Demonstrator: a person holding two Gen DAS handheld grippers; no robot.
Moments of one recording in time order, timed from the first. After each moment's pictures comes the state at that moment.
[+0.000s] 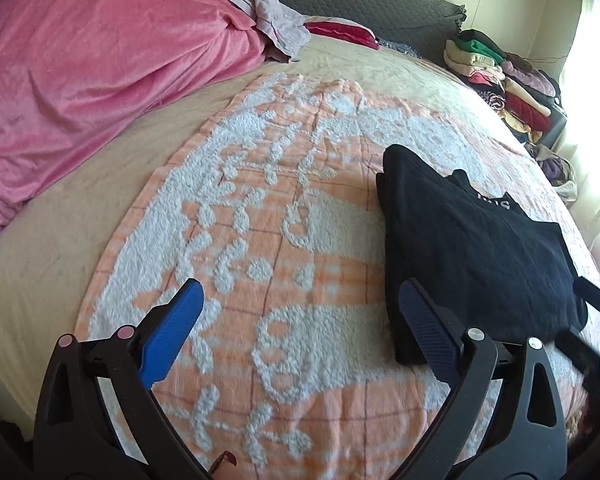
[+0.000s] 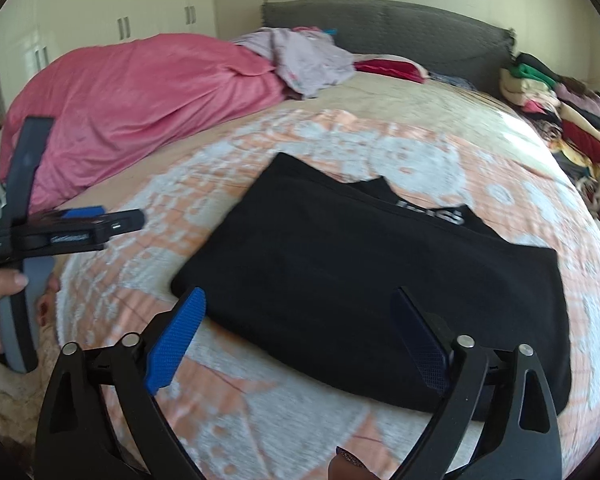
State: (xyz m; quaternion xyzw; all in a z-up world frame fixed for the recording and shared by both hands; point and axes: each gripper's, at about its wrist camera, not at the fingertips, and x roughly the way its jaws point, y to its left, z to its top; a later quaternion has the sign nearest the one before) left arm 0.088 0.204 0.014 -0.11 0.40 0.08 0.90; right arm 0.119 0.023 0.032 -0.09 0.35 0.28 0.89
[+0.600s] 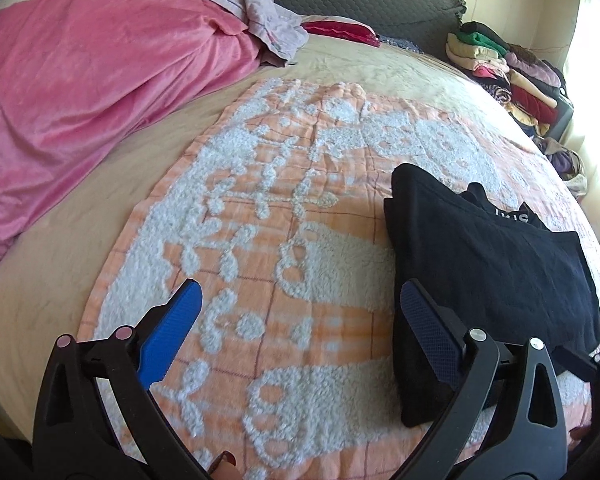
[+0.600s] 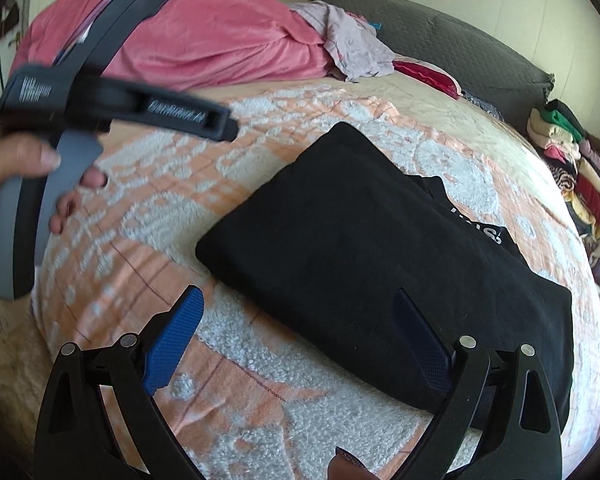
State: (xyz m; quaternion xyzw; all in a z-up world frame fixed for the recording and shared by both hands) left arm 0.136 0.202 0.011 -0.09 0.41 0.08 0.90; right arm 0.104 0.077 -0.009 -0.21 0.35 0.28 0.87
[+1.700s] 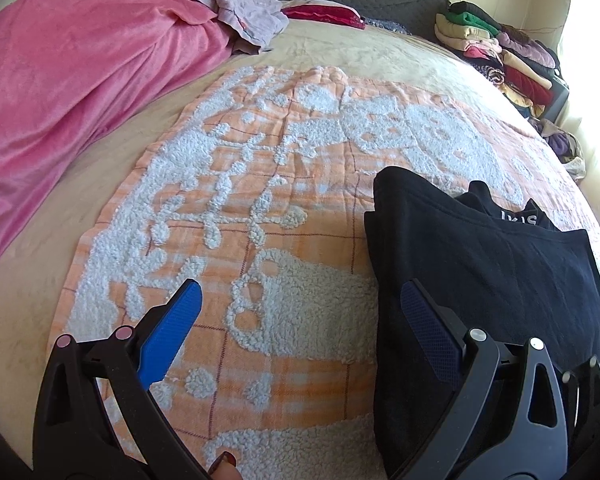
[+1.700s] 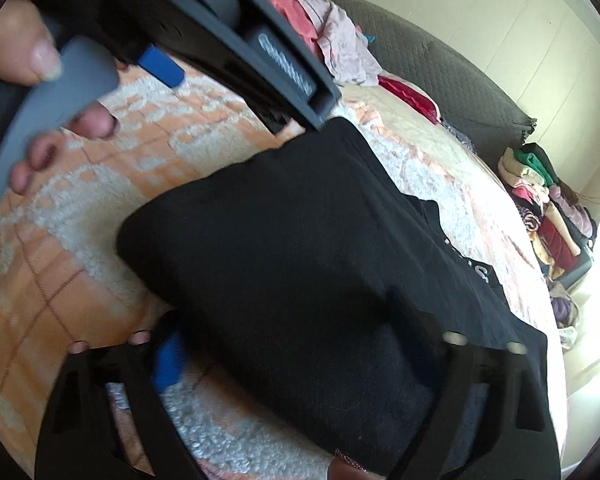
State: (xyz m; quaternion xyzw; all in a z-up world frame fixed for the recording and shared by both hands) left arm 0.190 0.185 -0.006 -0.07 0.43 0.06 0.90; right arm 0.143 0.111 -0.052 -0.29 0.29 0.22 0.88
